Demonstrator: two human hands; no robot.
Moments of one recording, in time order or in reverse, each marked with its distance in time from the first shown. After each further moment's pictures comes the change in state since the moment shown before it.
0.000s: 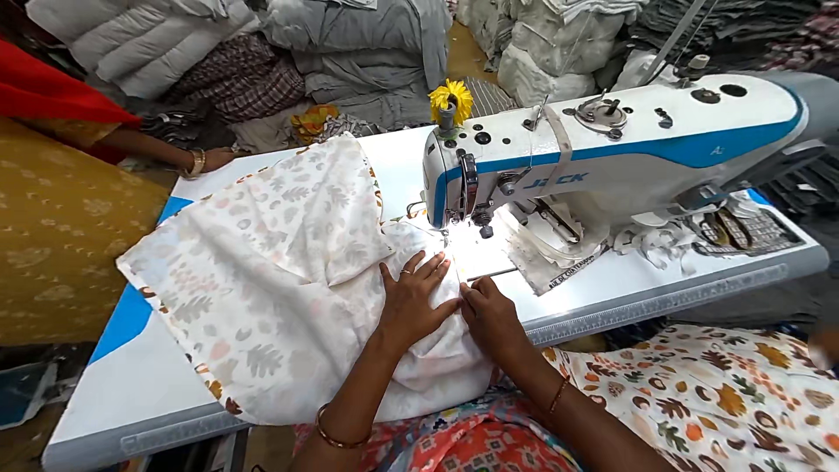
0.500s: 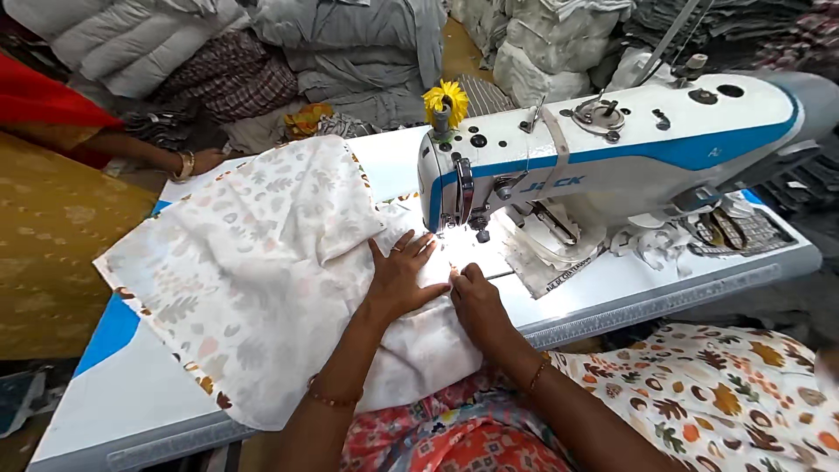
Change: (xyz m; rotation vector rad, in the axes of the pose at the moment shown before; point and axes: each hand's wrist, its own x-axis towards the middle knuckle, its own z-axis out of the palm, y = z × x) left_hand 0.036 -0.030 -0.013 0.037 0.001 0.132; right_hand 0.031 -0.008 0.001 -0.014 -0.123 0.089
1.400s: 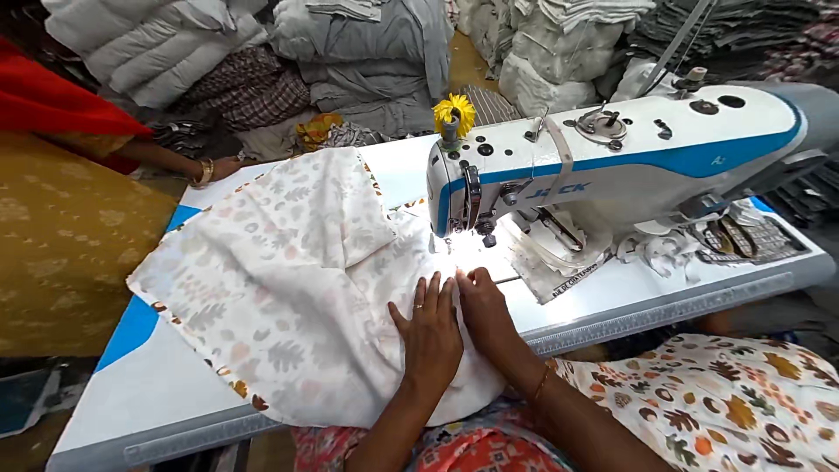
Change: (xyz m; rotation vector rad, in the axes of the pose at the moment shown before) left_hand -0.043 0.095 0.028 0.135 0.164 -0.381; right_hand 0.002 -0.003 0.006 -0.041 0.029 0.059
